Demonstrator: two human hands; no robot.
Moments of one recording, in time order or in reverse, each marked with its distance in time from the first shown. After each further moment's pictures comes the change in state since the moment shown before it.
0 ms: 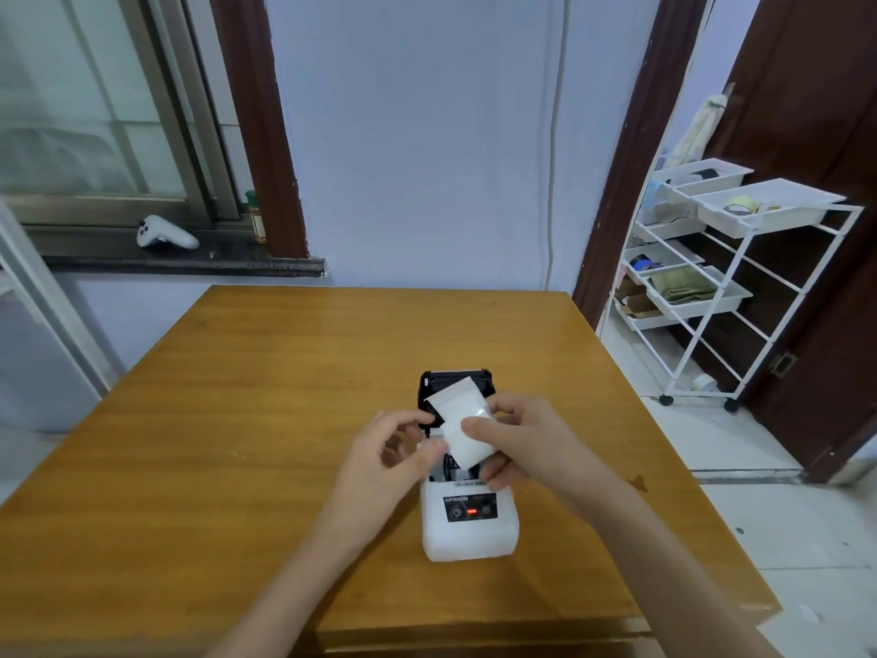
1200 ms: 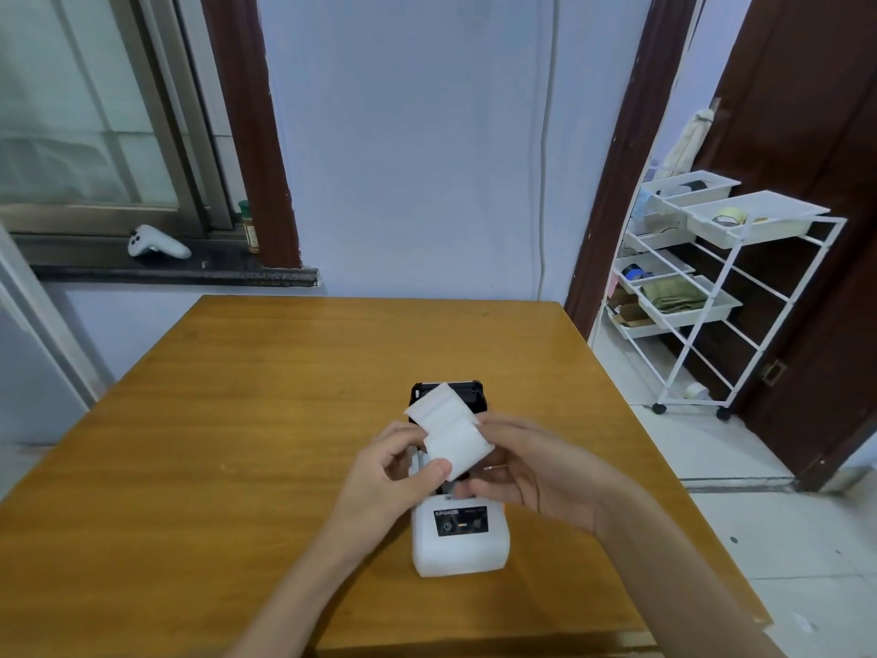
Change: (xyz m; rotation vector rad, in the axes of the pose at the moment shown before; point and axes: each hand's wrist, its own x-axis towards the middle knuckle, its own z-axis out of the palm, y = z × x) left_hand 0.004 0.007 0.012 -0.160 -0.102 0.039; right_hand -0.004 -0.001 -0.013 0.522 -0.308 0.199
